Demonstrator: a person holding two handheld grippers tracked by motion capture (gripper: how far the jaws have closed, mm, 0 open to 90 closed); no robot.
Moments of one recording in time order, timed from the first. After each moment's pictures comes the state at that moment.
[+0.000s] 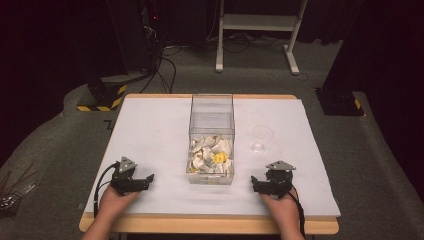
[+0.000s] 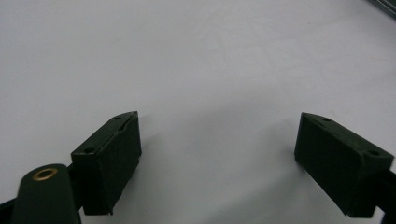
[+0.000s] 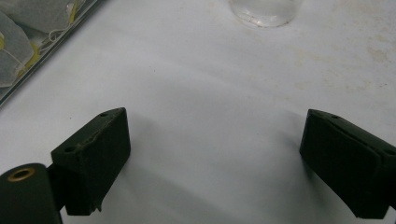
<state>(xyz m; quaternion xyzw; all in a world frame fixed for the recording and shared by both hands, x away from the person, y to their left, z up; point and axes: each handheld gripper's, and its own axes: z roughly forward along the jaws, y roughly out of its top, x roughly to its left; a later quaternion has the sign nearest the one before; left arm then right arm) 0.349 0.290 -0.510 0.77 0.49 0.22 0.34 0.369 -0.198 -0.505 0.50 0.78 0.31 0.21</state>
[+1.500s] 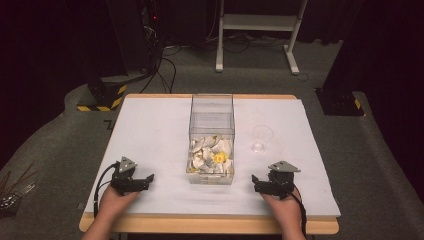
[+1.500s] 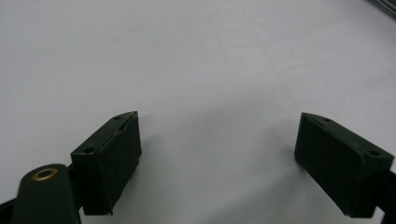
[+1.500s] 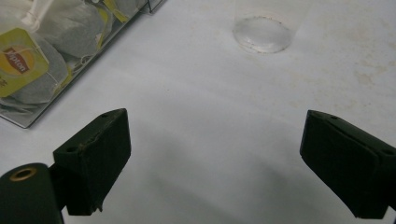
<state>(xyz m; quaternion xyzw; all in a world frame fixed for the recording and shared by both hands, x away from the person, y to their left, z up) 0.349 0.290 -0.509 0.77 0.49 0.22 0.34 0.361 -0.202 -0.494 0.49 0.77 0.35 0.22</state>
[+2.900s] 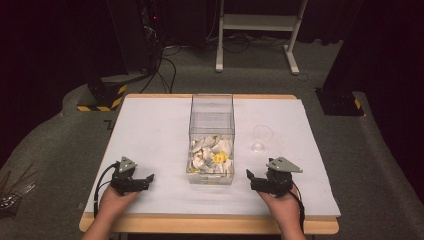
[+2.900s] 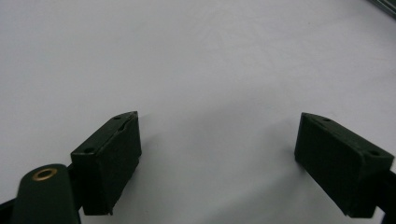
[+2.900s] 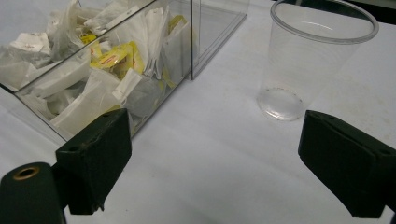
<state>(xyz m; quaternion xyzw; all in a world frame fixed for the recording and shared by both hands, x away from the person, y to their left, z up) 0.349 0.290 -0.509 0.77 0.49 0.22 0.34 0.349 -0.186 -0.455 0.44 0.76 0.41 0.24</state>
